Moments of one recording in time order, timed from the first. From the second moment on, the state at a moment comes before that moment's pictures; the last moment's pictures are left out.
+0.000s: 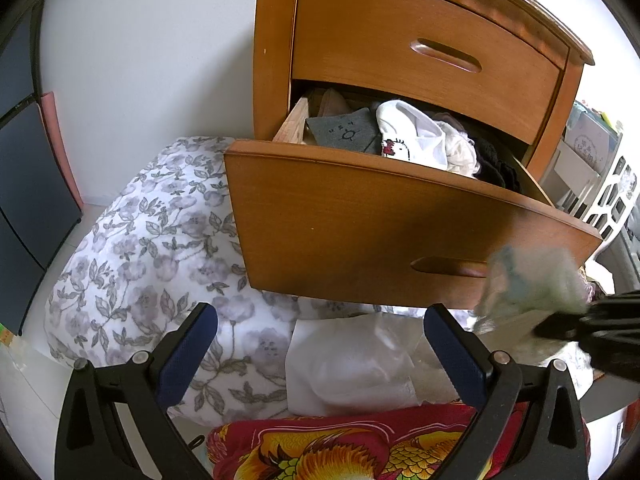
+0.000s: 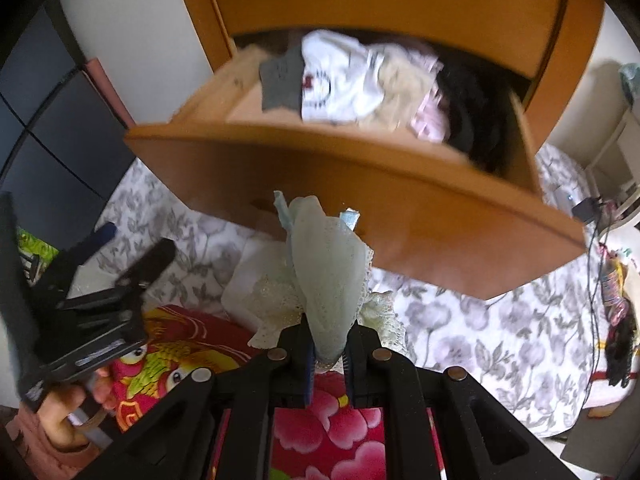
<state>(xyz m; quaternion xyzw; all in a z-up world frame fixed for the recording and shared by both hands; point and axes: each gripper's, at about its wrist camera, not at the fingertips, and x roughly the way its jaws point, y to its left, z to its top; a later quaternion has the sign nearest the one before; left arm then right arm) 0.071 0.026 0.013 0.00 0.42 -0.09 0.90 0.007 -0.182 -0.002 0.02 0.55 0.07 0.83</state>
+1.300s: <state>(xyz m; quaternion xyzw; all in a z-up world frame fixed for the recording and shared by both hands) 0.073 0.028 0.011 -0.01 0.43 -0.09 0.90 0.026 -0.173 -0.045 -0.01 0.58 0.04 0.81</state>
